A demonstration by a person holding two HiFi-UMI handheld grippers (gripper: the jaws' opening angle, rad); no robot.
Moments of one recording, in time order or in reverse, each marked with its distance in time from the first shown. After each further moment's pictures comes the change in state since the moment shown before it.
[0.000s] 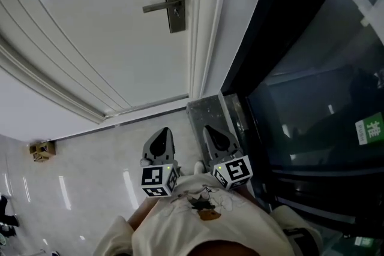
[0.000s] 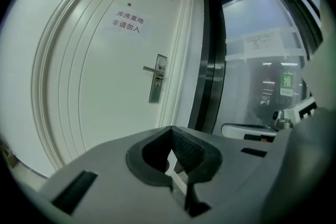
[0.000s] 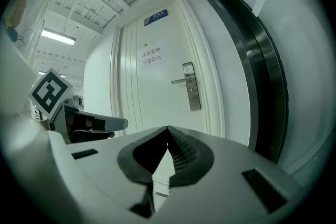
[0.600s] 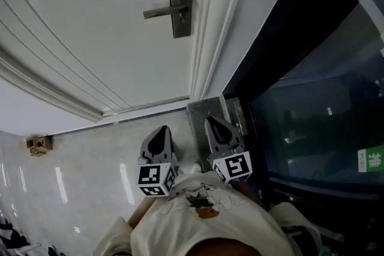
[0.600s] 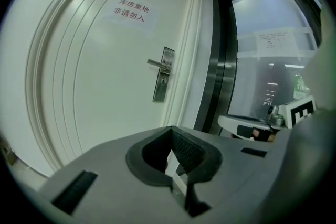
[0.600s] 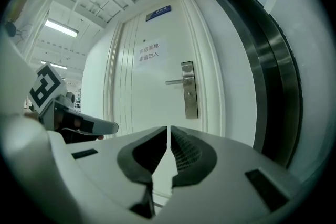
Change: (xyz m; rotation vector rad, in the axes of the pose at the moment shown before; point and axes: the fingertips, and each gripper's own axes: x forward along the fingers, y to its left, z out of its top) left arm 0.065 0.028 0.014 -0.030 0.029 0.016; right arm 0.075 -0.049 0.023 -0.080 -0.021 -0.011
